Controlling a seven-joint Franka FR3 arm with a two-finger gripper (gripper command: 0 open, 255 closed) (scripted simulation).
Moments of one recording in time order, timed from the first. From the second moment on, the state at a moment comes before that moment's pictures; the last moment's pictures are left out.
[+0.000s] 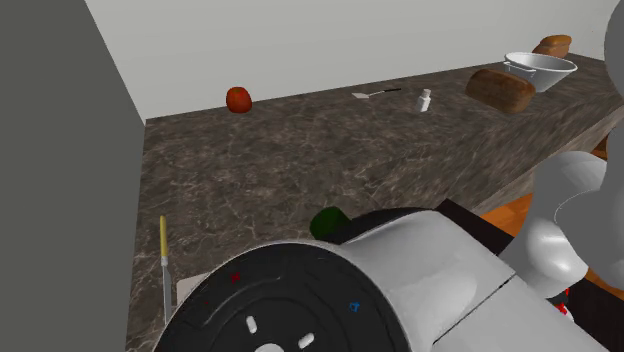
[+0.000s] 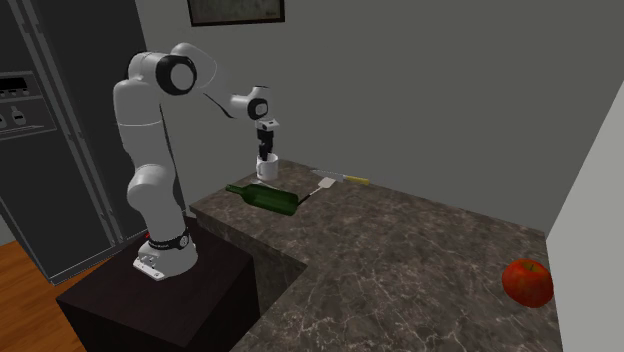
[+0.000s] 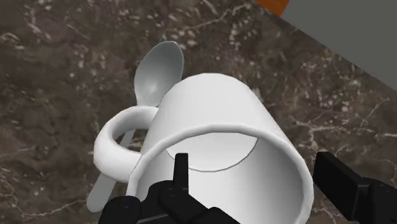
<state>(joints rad) 0.62 0.05 0.72 -2.18 -0.05 2.21 1.16</state>
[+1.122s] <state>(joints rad) 0.58 -0.10 0.67 -2.35 0.12 2.21 0.83</state>
